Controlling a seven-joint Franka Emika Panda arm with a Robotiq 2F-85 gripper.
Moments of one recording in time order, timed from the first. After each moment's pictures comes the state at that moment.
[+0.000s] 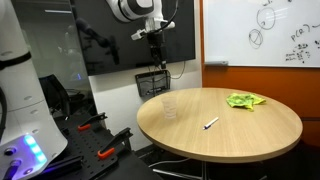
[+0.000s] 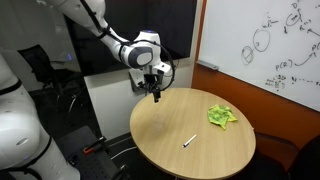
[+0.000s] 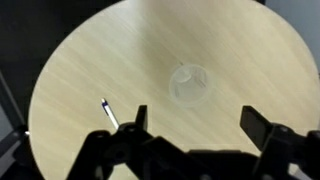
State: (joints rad) arm -0.02 -0.01 0.03 -2.44 0.06 2.54 0.36
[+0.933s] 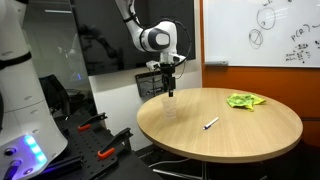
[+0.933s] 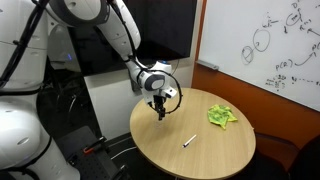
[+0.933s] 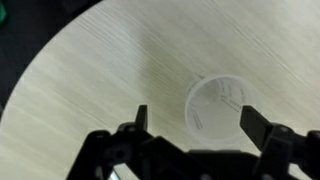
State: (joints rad) arm -0.01 0.44 0.00 -2.22 0.10 2.62 0.40
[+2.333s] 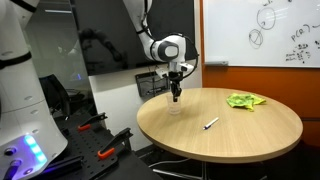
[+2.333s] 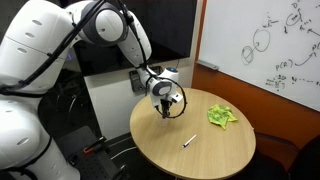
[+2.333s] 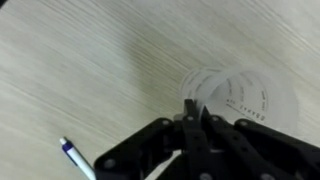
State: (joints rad) arm -0.02 0.64 0.00 -2.01 0.19 2.63 0.39
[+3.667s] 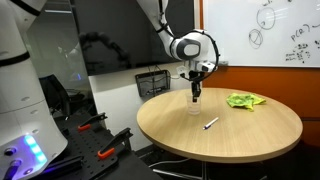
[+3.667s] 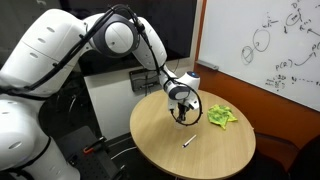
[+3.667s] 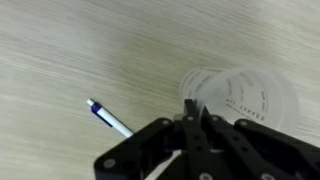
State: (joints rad) arm -0.11 0.75 -0.08 -1.80 0.33 2.54 0.40
